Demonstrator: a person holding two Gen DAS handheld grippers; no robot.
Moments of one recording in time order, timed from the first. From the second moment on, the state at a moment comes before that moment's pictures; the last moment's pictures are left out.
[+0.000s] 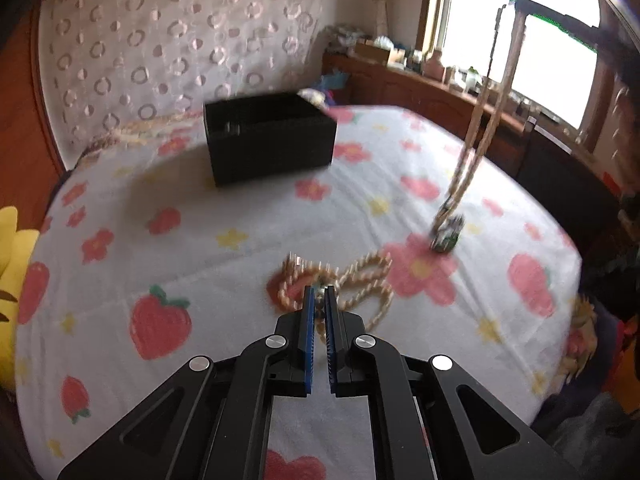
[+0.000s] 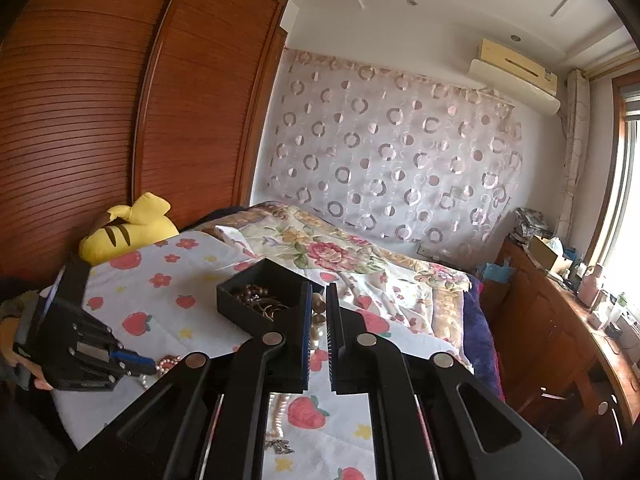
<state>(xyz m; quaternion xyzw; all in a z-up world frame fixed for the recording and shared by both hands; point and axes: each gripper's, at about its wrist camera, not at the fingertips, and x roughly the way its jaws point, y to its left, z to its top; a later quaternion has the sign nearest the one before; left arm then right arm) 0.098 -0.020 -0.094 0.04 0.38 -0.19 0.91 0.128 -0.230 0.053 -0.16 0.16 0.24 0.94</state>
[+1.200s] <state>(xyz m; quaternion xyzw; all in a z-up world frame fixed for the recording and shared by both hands) 0.178 -0.017 0.113 0.05 0.21 -0.13 0.97 0.182 -0.186 0.094 -0.15 0.14 0.26 0.94</state>
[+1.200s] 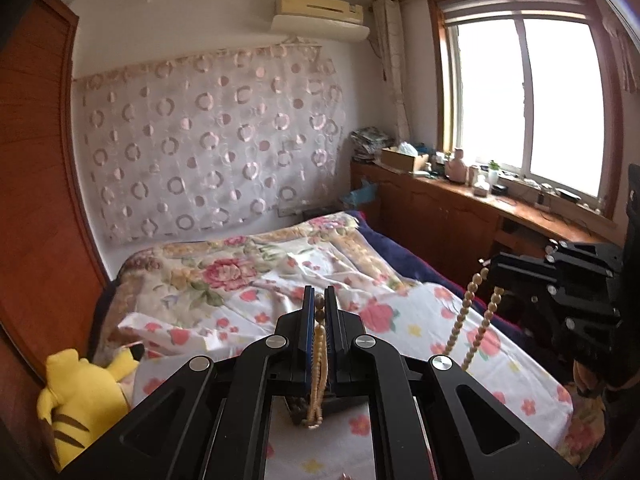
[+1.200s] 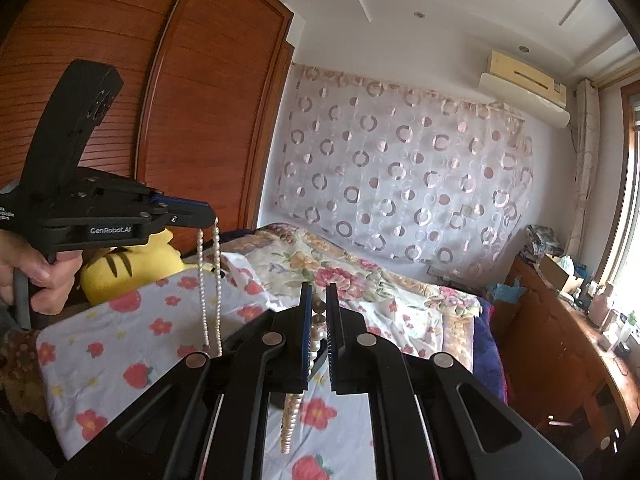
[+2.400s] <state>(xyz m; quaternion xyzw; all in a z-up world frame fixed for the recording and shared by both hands) 0.266 0.014 -0.021 0.01 0.34 -0.10 0.93 0.302 -0.122 -0.009 -0.12 0.27 0.28 0.91</state>
